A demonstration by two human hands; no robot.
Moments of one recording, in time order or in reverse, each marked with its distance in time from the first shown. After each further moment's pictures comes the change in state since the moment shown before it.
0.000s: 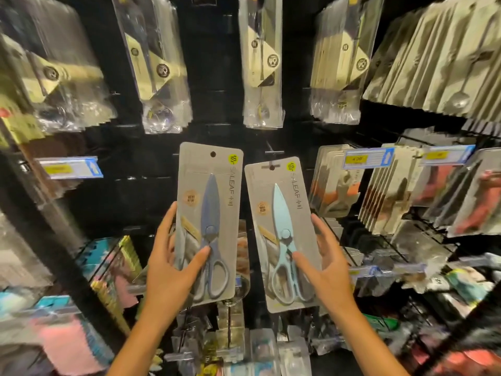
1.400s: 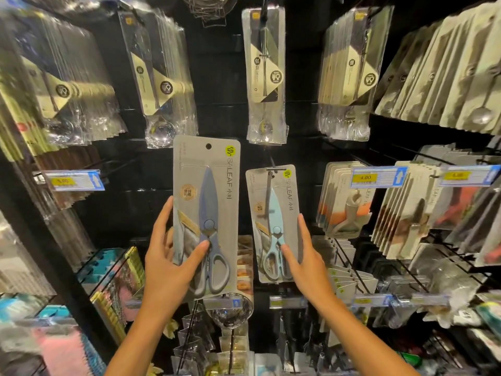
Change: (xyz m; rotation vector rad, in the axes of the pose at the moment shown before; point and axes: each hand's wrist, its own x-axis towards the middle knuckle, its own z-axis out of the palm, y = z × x) left_hand 0.031 0.005 0.017 -0.003 0.095 0.130; right_hand 0.076 0.066 0.019 -0.489 -0.135 0.013
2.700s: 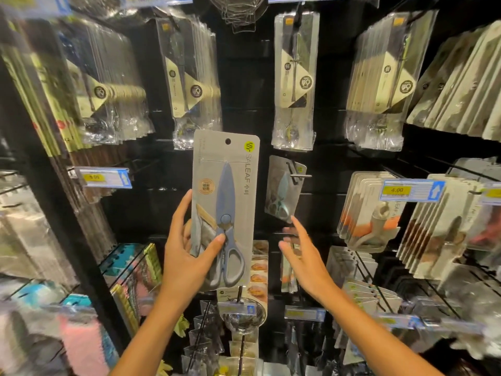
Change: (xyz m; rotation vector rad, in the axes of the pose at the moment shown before) left_hand 0.016 -0.001 -0.003 -0.024 0.027 0.003; right_hand 0.032 -0.022 0.023 0.170 -0.201 -0.090
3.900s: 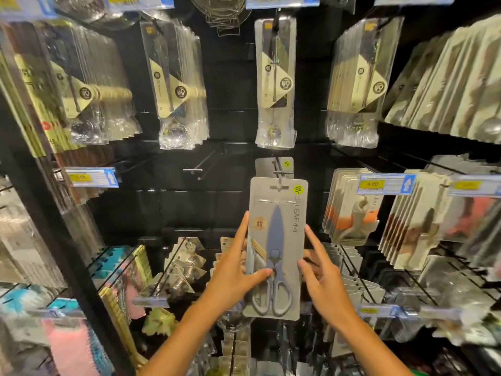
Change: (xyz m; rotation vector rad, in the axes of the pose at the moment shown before) left_hand -0.022 -0.028 0.076 0.126 -0.479 -0.169; right_hand -0.075 -0.018 -0.041 0.048 0.124 0.009
